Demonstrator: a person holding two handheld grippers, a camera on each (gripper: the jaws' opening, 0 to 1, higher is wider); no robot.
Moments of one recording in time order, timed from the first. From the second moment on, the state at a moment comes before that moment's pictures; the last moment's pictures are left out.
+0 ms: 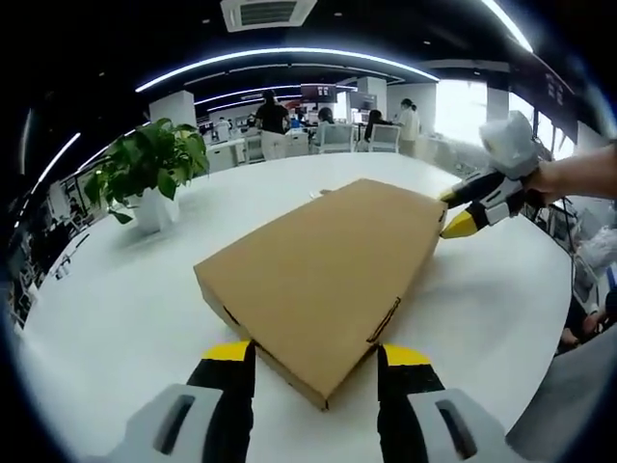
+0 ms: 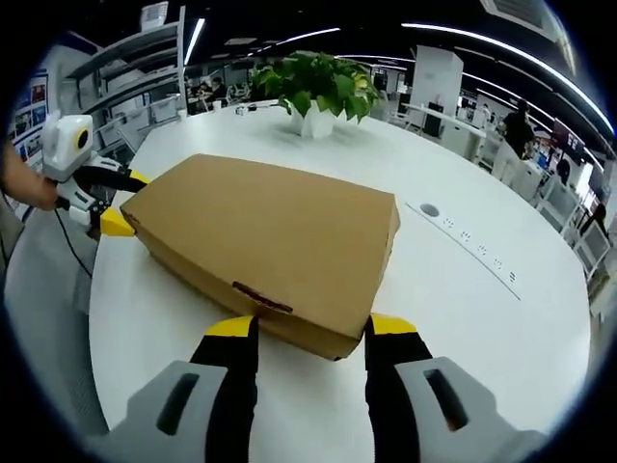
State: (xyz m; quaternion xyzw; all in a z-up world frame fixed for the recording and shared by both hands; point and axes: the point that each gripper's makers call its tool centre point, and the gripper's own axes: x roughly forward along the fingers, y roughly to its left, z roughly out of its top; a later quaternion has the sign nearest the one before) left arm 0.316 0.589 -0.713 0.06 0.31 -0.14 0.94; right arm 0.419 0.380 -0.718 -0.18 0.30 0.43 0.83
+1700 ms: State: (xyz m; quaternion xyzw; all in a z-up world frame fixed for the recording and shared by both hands) left arm 0.295 0.664 -0.714 0.11 0.34 -0.28 0.89; right arm 0.325 0.427 -0.719 -0.16 0.32 0.36 0.86
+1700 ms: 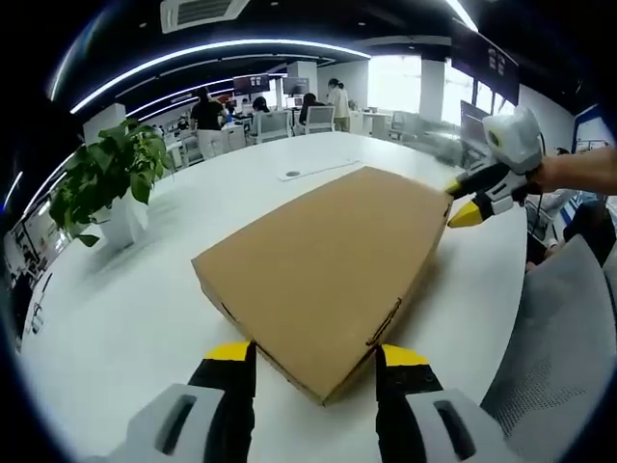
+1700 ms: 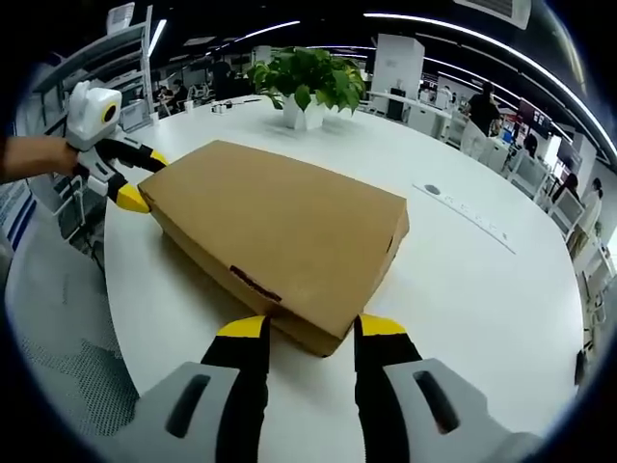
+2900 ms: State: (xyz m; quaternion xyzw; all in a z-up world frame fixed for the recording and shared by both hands) left arm 0.263 0.714 -0.713 0.14 0.38 -0.32 0.86; right arm 0.252 0.477 -0.716 -0.13 0.32 0.38 0.86
